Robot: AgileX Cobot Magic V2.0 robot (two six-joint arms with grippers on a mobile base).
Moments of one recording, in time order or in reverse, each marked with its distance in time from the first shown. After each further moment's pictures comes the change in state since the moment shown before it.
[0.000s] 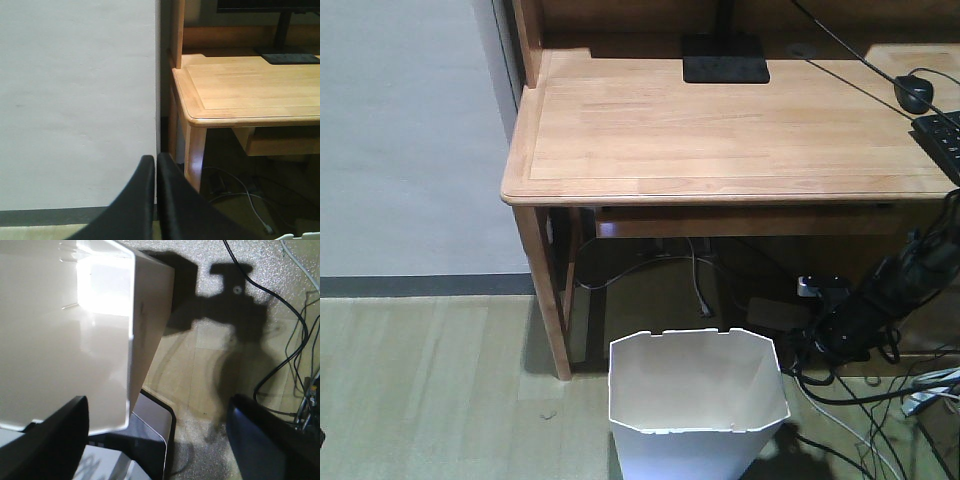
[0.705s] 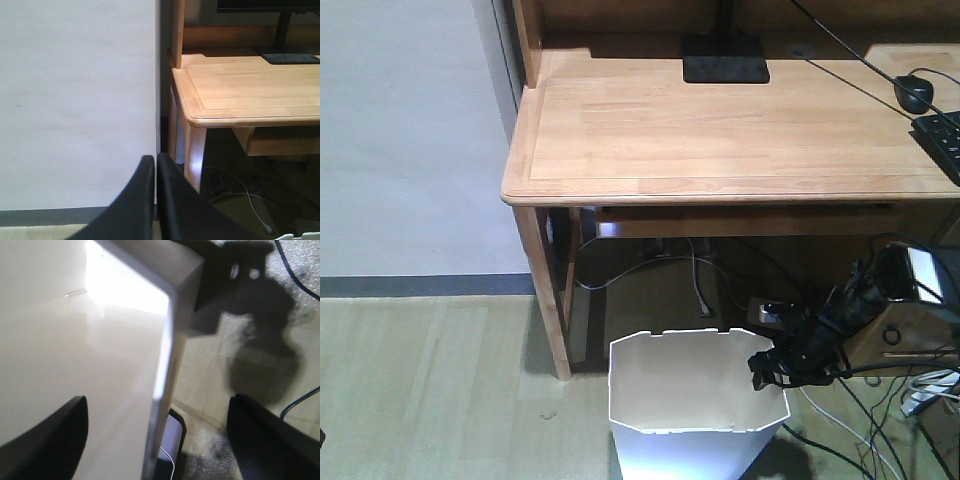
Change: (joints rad) left arm 0.000 0.000 0.000 0.000 0.000 0.000; right arm 0.062 0.375 -0.405 -0.018 0.129 0.010
